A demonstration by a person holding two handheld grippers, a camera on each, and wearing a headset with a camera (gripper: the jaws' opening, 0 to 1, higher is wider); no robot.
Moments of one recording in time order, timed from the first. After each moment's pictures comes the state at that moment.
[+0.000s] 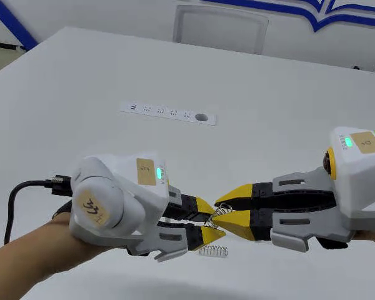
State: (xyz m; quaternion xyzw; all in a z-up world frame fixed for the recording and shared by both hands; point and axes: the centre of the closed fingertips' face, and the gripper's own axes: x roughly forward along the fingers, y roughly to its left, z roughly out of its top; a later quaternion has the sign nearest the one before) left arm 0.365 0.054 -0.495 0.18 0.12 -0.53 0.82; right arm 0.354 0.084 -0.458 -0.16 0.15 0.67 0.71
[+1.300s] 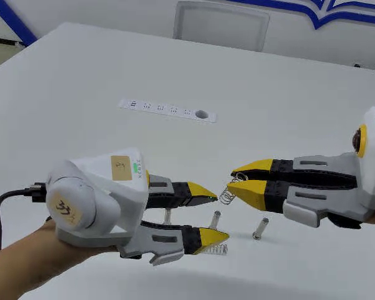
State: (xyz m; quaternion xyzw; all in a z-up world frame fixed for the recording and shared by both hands) left arm 0.366 0.058 -0.485 0.11 0.09 -0.53 0.84; right arm 0.389 0.061 -0.436 -0.11 0.14 0.61 0.78
